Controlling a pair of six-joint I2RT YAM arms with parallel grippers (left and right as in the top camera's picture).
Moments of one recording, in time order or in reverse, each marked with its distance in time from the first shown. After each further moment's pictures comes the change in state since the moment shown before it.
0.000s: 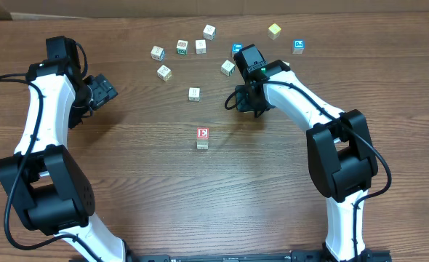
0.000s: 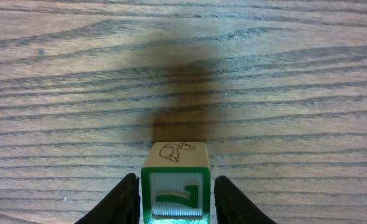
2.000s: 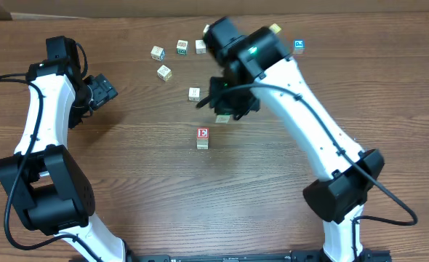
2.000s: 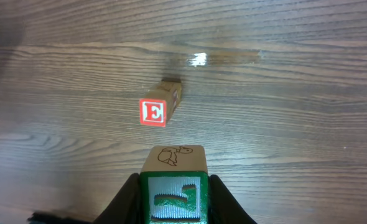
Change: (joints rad) left arm 0.000 0.000 0.000 0.000 0.000 0.000; right arm 0.206 -0.097 0.603 -0.772 -0.153 0.290
